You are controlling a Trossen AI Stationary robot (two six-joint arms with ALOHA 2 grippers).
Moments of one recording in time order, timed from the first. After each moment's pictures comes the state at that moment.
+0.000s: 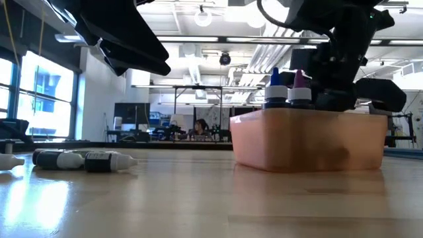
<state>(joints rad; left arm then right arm) -0.49 1.49 0.82 0.05 -0.40 -0.53 0.17 1.50 0.80 -0.48 0.22 -0.37</state>
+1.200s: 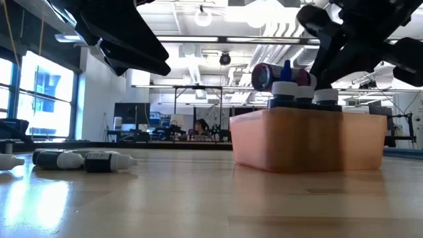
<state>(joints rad) -0.49 1.49 0.82 0.05 -0.40 -0.53 0.47 1.35 0.80 -0.47 0.60 -0.43</state>
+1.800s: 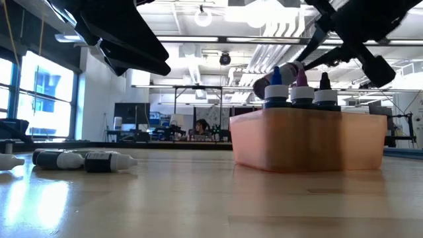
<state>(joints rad) -0.49 1.49 0.82 0.05 -0.40 -0.53 0.50 1.35 0.80 -0.48 1.01 -0.97</state>
